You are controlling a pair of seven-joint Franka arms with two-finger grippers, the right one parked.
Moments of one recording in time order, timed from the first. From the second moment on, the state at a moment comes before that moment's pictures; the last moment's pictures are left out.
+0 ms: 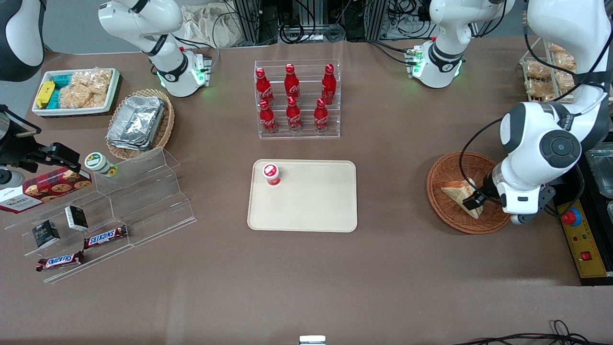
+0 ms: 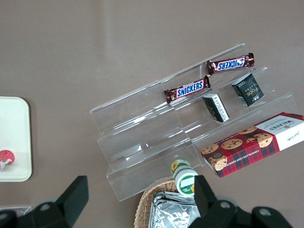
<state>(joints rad) 0.13 0.24 -0.19 -2.00 0.14 2.19 -0.87</state>
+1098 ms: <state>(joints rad) 0.13 0.33 -0.14 -2.18 0.13 2.48 -0.89</state>
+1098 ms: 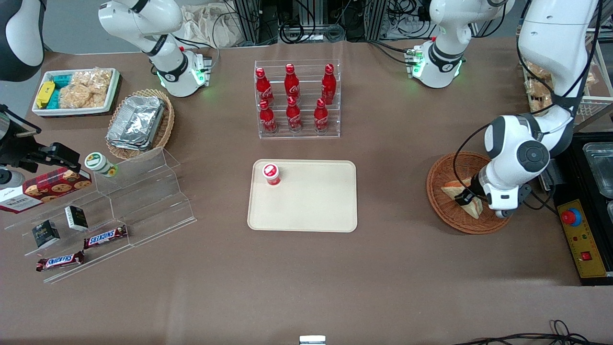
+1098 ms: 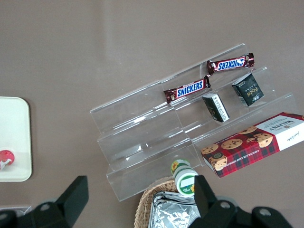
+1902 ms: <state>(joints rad) 0.12 0.22 -0.27 -1.76 0.13 1.82 -0.79</state>
